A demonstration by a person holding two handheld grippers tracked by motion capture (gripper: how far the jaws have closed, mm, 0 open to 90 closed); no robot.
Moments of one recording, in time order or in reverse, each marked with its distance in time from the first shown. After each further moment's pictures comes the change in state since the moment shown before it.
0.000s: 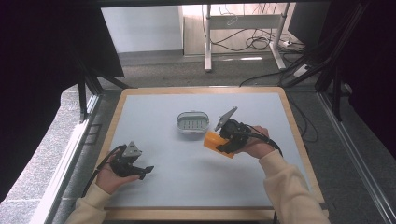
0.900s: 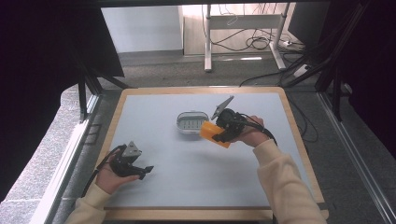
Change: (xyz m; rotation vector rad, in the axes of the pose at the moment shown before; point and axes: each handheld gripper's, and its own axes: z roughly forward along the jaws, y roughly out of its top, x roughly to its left) left arm 0.001 0.000 0.000 0.005 0.002 0.006; right arm -0.024 0.022 0.004 -0.027 -0.009 -0.003
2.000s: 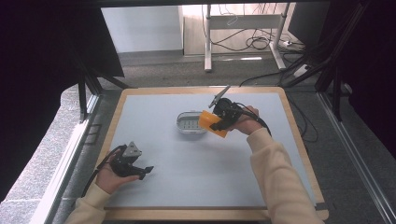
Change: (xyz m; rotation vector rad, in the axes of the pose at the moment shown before) left arm 0.000 -0.001 0.002 0.009 0.001 0.005; right arm -0.036 0.018 0.017 -0.004 -0.014 0.047
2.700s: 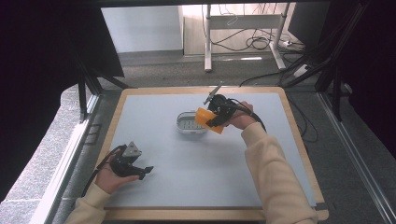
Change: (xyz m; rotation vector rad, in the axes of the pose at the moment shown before) left arm 0.001 0.000 0.000 0.001 -0.005 0.000; right arm -0.010 0.017 0.013 0.012 0.010 -0.024
